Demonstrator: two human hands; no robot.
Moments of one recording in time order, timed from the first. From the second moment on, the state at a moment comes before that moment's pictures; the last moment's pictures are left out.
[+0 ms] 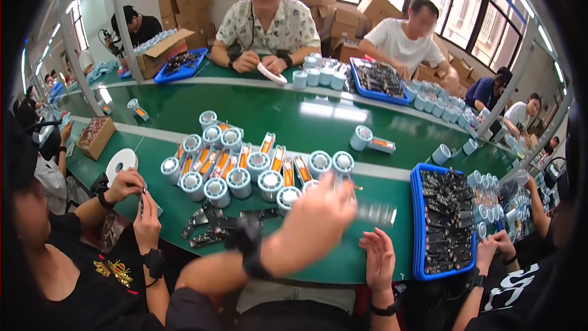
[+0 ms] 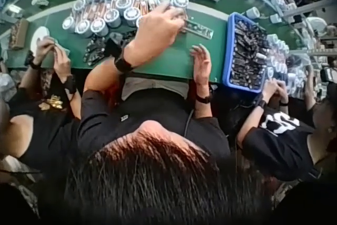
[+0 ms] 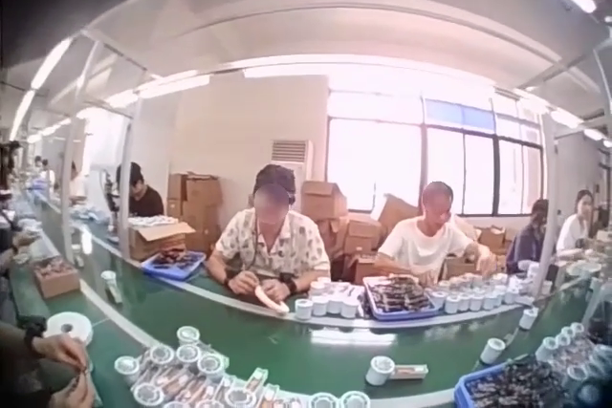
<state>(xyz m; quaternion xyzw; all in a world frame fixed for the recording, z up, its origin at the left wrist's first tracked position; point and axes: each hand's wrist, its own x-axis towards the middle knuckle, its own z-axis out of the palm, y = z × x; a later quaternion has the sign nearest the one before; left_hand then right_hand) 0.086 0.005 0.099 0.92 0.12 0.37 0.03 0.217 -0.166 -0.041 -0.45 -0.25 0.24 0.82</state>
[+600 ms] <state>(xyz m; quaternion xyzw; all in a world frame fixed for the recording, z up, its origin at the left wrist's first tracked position) 0.314 0.201 0.053 0.93 0.32 0.10 0.13 0.214 -0.183 -0.033 -0.56 -0.41 0.32 0.65</state>
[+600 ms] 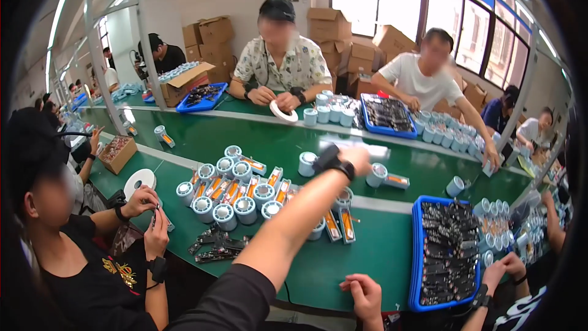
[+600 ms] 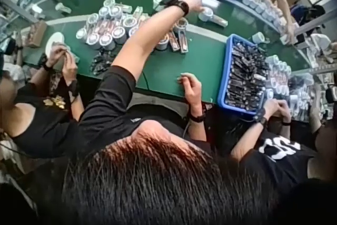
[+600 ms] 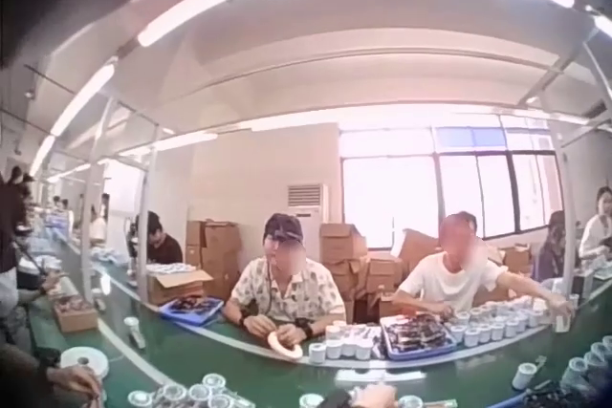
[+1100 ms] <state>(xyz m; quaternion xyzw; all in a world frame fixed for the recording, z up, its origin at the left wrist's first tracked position) 0.370 0.122 0.011 0.95 0.22 0.18 0.10 0.219 -0.193 -0.036 -0.58 -0.39 0.32 0.64</state>
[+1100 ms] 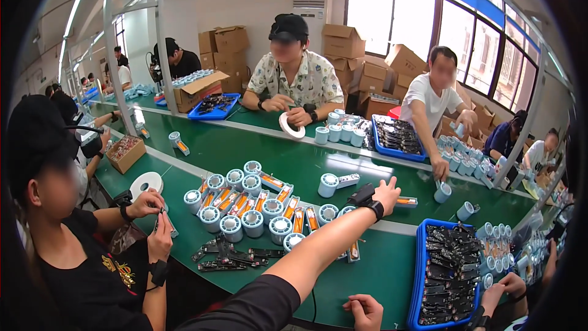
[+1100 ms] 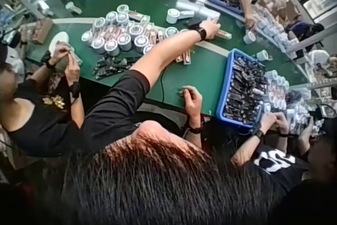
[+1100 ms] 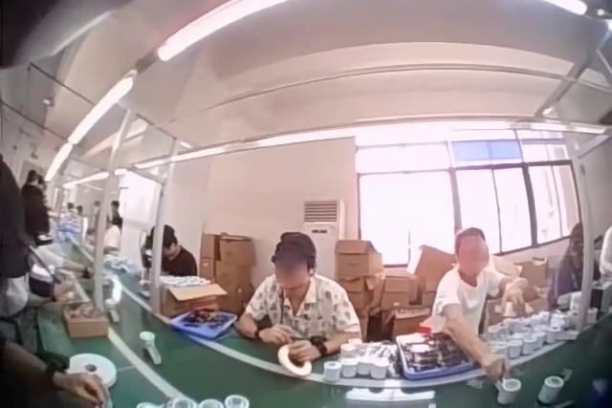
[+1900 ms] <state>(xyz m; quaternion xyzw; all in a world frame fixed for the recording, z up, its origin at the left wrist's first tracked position) 0.135 0.316 0.074 0.93 0.37 0.03 -0.04 0.224 -0.186 -0.034 -0.58 -0.35 0.36 0.64</state>
